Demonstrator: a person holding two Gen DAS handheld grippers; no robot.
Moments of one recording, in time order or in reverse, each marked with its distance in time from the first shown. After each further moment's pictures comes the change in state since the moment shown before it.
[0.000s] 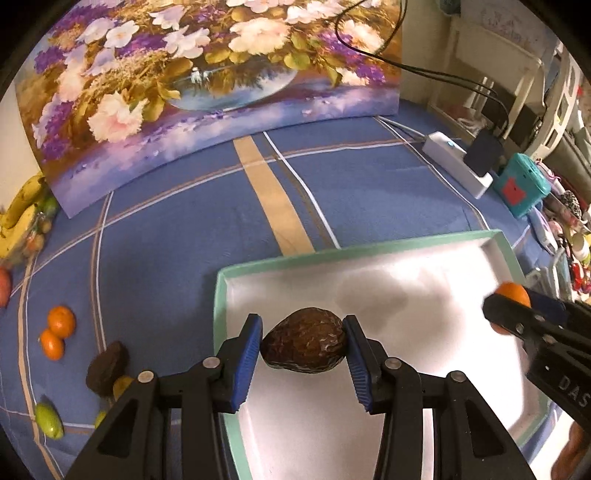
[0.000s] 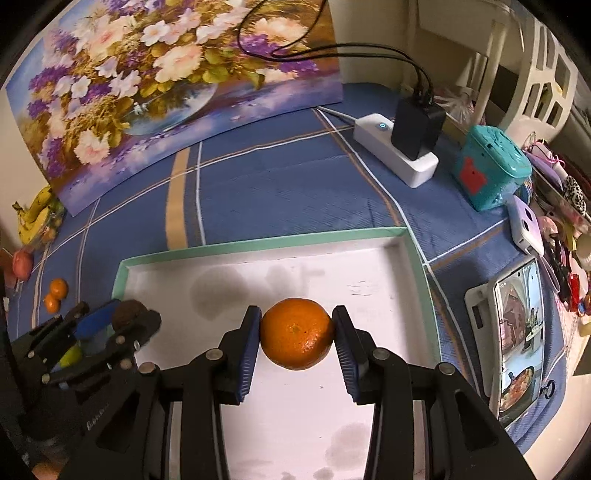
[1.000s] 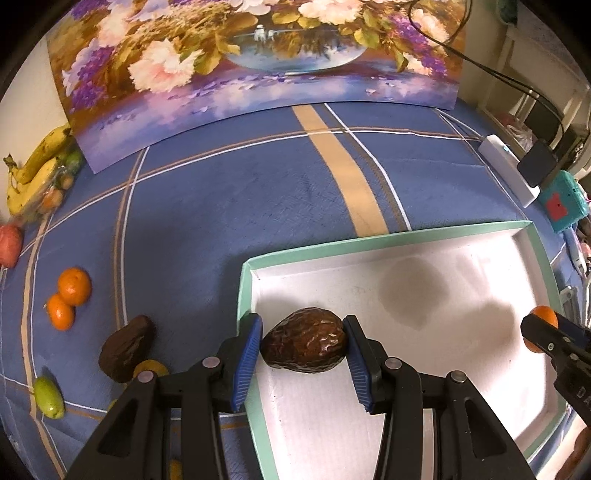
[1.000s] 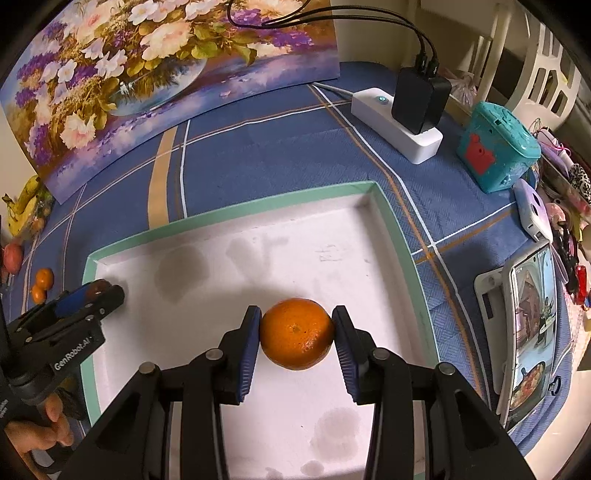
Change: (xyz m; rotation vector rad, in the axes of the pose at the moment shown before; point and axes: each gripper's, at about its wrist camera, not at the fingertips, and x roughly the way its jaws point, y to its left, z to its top) left arm 0.017 0.039 -0.008 -0.121 0.074 0.077; right arm 0.024 -0.005 -0.007 -0.006 0.059 -0.016
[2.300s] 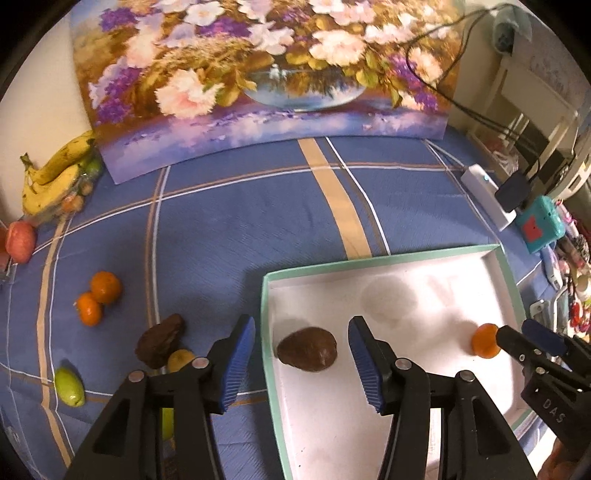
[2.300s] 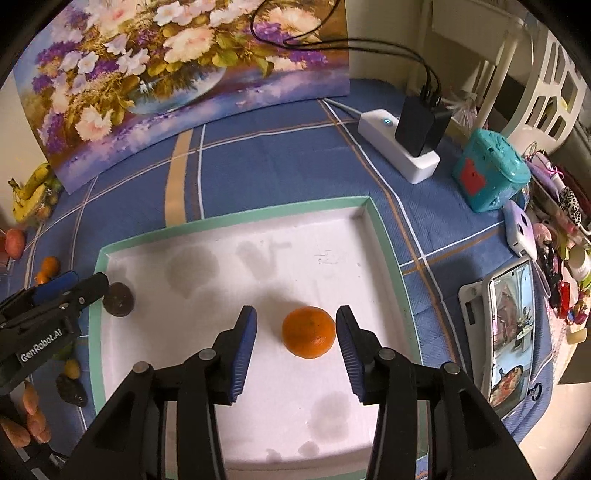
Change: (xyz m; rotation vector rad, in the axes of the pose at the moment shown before) left arm -0.056 0.010 0.006 -0.040 -0.049 -0.029; right arm -0.029 0.014 -0.003 -0.060 -0.033 -0.025
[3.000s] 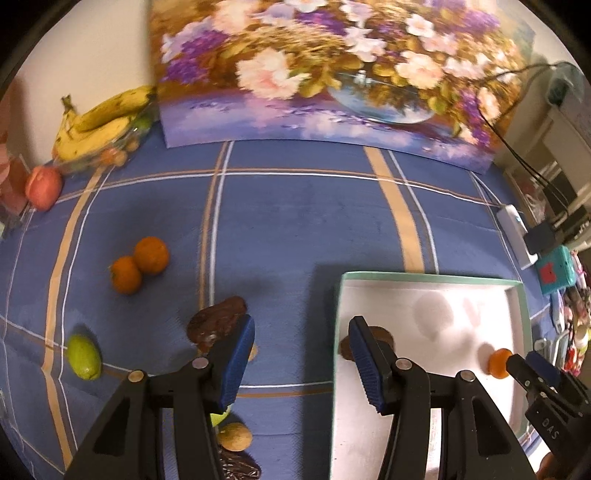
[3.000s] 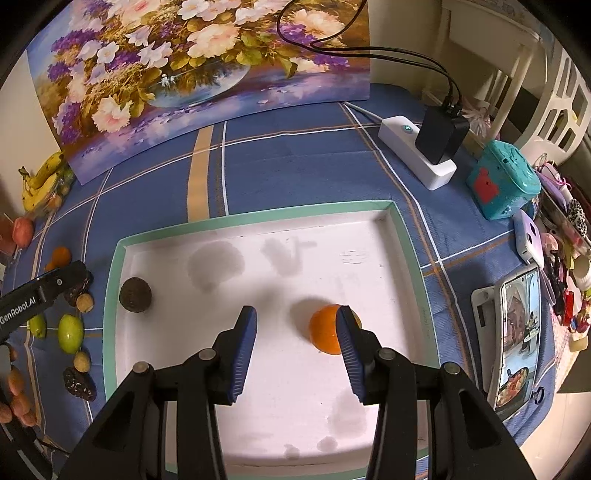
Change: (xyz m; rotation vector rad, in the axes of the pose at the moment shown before) left arm -0.004 0.060 -0.007 -0.187 0.018 0.031; right arm -0.001 0.018 -0.001 -0.041 0.000 0.025
